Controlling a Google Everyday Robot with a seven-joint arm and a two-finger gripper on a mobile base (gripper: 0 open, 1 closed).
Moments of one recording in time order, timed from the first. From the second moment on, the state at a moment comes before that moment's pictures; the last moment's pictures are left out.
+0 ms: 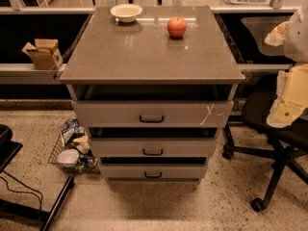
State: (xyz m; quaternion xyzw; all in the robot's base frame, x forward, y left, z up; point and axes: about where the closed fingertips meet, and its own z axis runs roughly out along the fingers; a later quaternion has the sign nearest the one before) arm 0.438 -0.217 0.976 -0.60 0.78 -0.03 0.16
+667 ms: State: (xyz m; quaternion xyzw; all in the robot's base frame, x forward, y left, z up) arm 0.434 -0.215 0.967 -0.61 0.78 -0.06 0.15
